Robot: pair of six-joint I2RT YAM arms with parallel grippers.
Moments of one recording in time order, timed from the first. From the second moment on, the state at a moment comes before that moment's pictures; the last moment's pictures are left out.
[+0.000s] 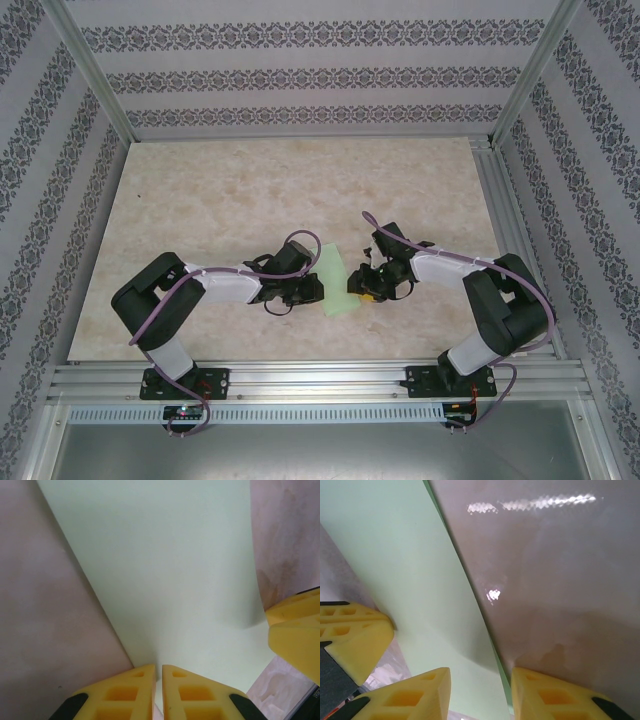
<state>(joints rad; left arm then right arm) -0.81 1.69 0.75 -0.02 0.31 -0.93 0.48 1.56 0.70 -0.42 -0.54 0.62</state>
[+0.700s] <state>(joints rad) -0.81 1.69 0.75 -0.02 0.31 -0.93 0.48 1.54 0.75 -0.46 -0.55 0.63</state>
